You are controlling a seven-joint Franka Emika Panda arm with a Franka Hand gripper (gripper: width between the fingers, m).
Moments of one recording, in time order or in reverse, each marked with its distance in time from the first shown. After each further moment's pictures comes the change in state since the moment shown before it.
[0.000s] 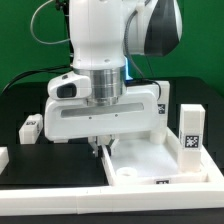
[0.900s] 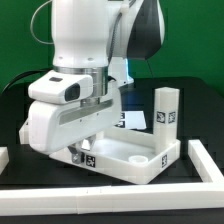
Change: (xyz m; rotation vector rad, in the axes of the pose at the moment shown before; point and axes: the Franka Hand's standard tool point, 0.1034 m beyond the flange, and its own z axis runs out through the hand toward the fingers) arm 0.029 0.034 -0.009 -0.062 0.031 -0.798
